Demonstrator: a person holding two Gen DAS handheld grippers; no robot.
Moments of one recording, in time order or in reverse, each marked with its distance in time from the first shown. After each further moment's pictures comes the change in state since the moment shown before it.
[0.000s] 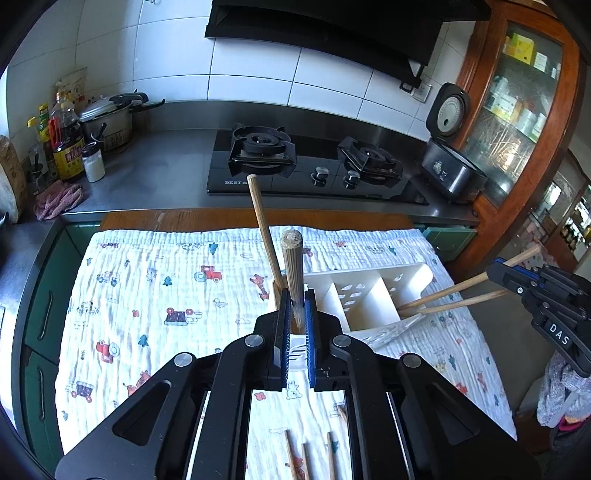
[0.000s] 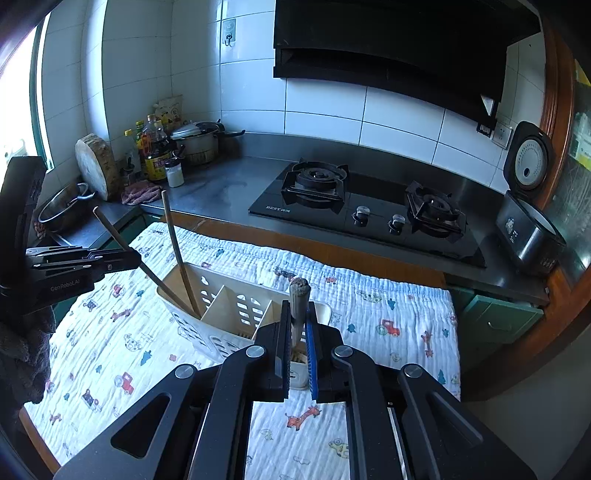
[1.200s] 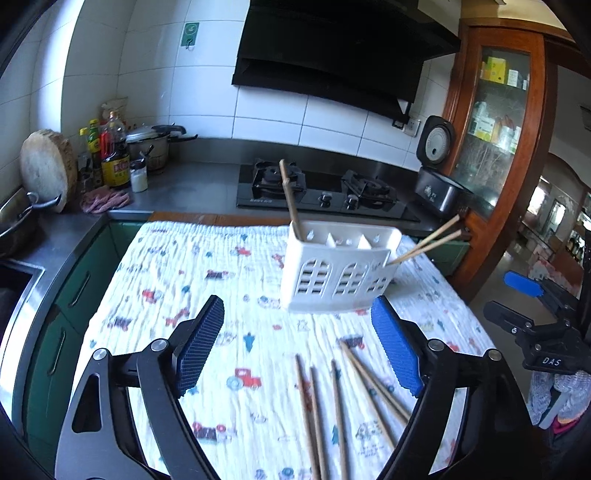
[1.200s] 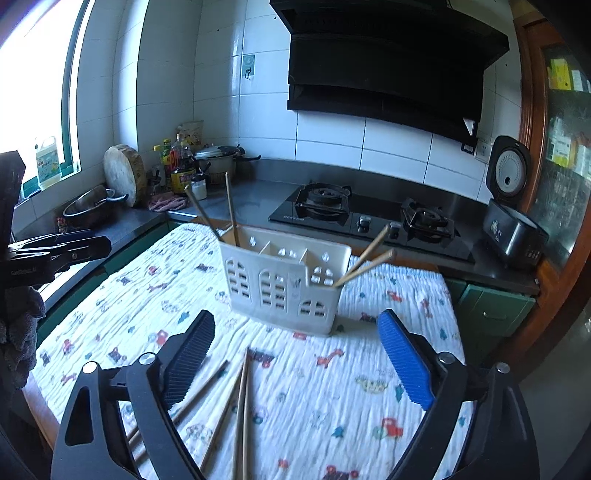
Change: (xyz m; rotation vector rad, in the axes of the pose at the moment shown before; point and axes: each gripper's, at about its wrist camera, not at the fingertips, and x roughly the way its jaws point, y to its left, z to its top) left arm -0.127 -0.001 -0.134 -0.003 -0.199 0.050; right arm -0.096 0.047 -0.127 -0.006 -0.142 0.015
